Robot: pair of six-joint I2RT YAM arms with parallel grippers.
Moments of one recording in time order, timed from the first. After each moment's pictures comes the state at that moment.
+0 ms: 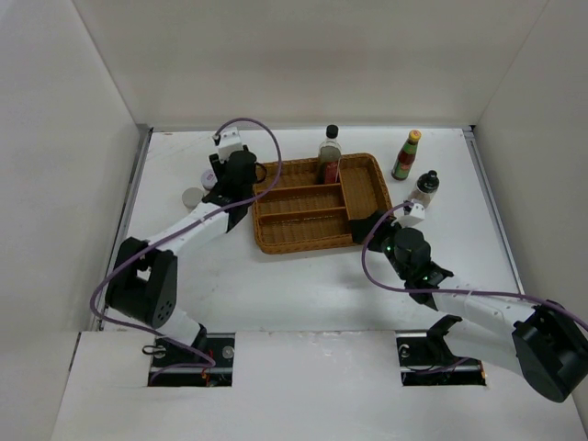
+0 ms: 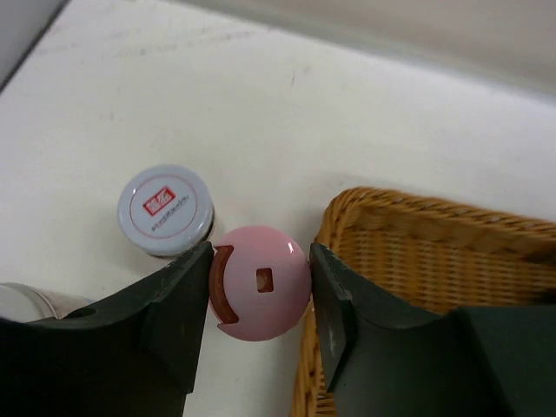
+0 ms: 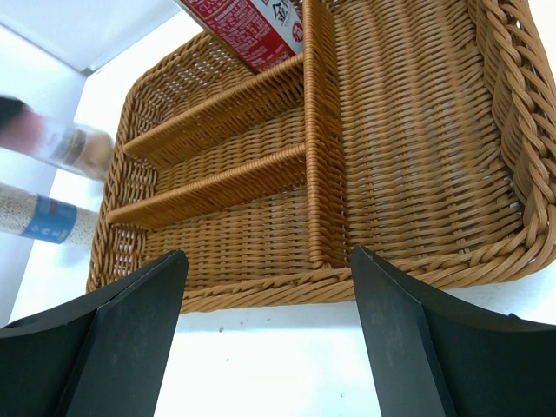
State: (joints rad) left arm -0.43 1.55 1.00 0.16 -0.68 -0.34; right arm 0.62 1.05 0.33 0.50 0.31 0.71
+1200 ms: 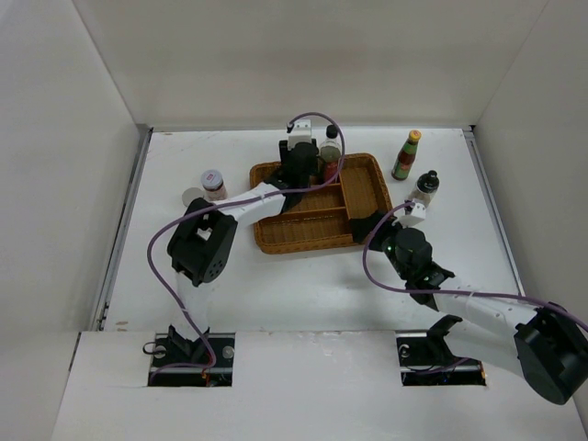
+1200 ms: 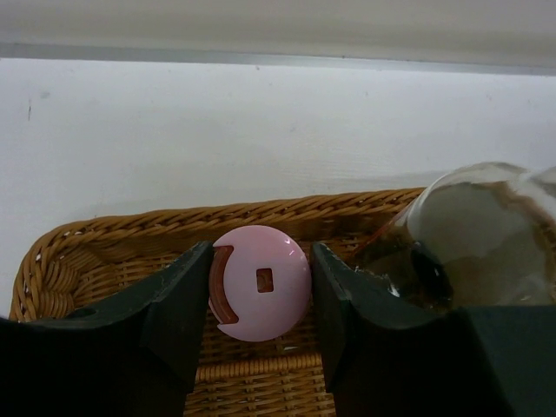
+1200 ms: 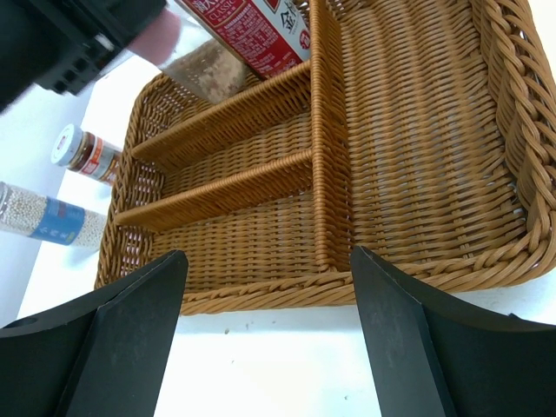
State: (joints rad) left arm -0.66 1.99 1.43 0.22 -0.59 -0.30; right arm 0.62 1.03 0.33 0.51 0.30 0.71
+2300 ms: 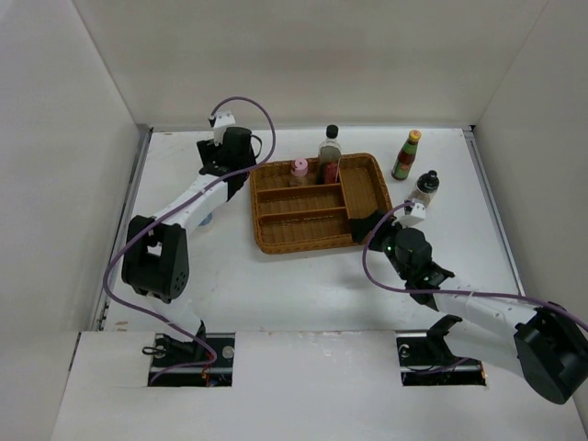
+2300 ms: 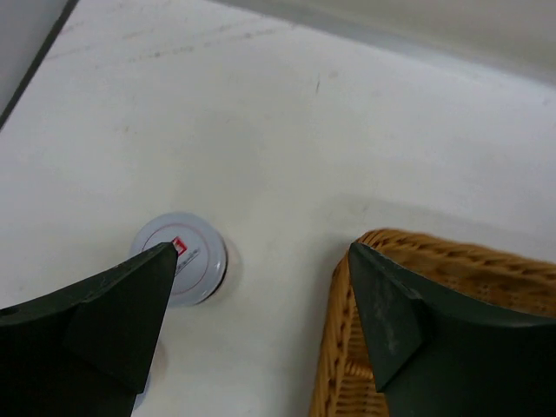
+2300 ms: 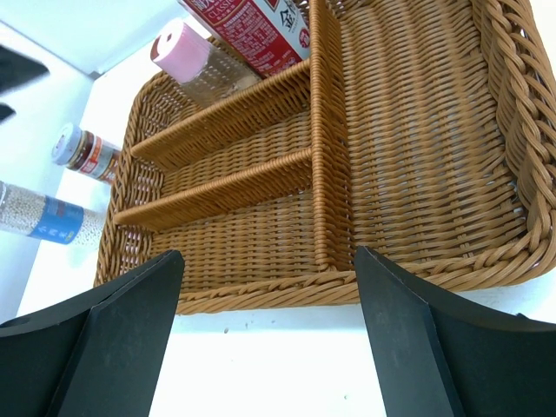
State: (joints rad) left arm -0.35 1.72 1.30 -0.07 -0.64 -0.35; right arm 0.62 1.04 0.33 0.51 0.30 0.71
